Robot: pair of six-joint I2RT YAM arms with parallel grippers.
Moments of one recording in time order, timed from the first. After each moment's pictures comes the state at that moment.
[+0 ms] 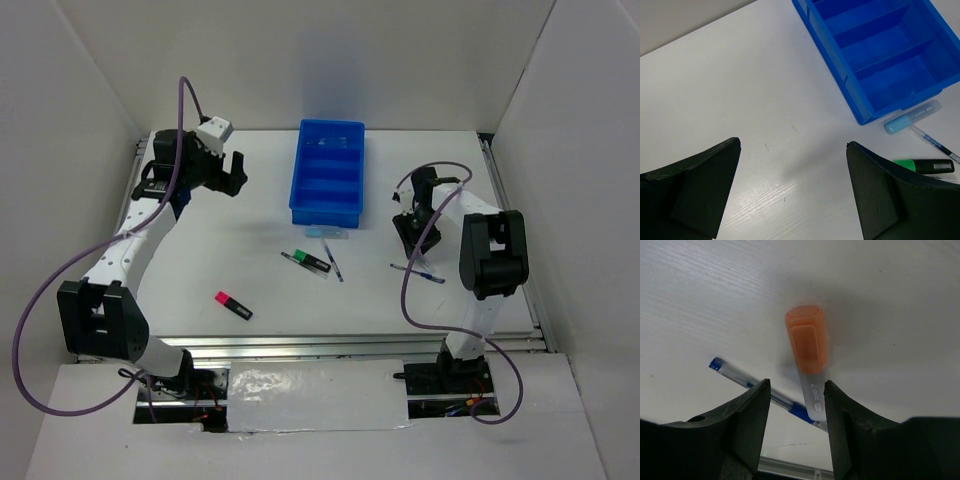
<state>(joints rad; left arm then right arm) -0.08 1.47 1.29 -0.27 0.34 0.20 0.09 1.87 1.30 -0.85 -0.08 -0.27</state>
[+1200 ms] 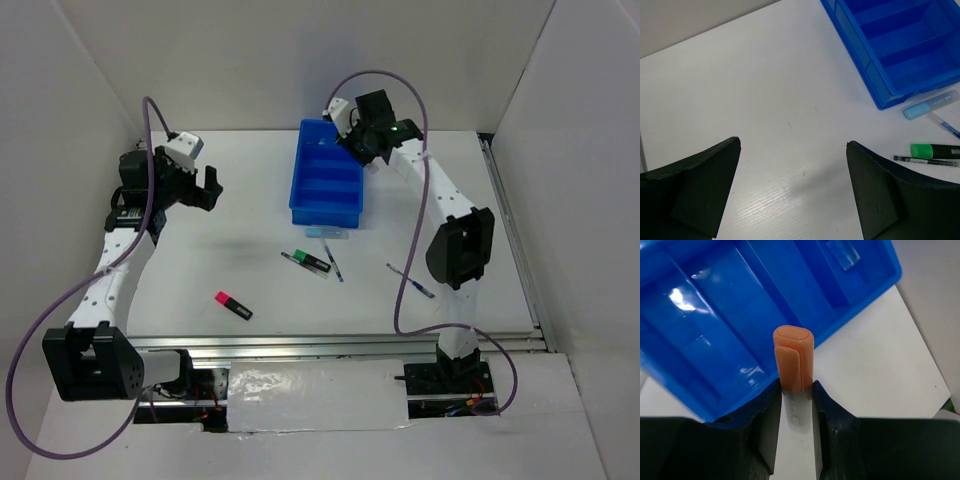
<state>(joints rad) 0.06 1.27 1.11 -0.24 0.41 0.24 0.38 2.04 2.10 -0.79 -0.04 -0.56</state>
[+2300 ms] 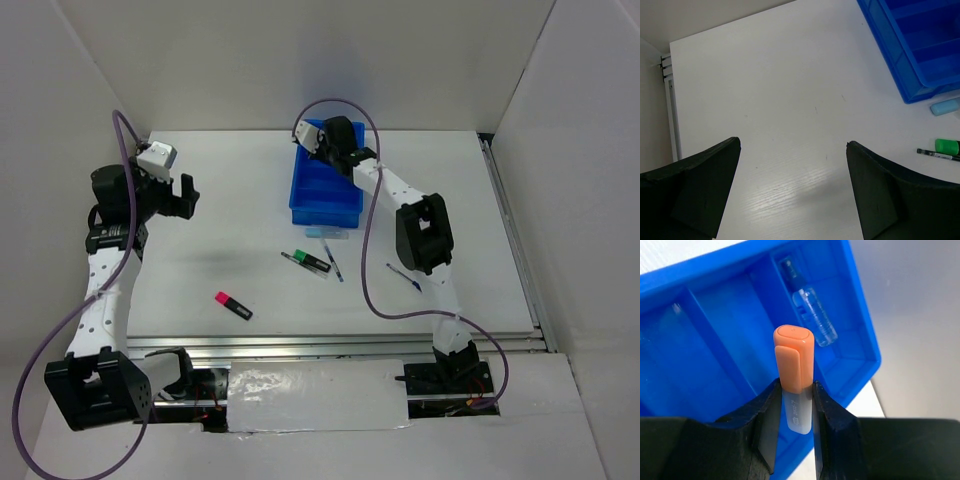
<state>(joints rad) 0.21 1.13 1.02 -0.25 0.43 0.26 0.46 2.36 2.09 -0.25 0.09 -0.82</state>
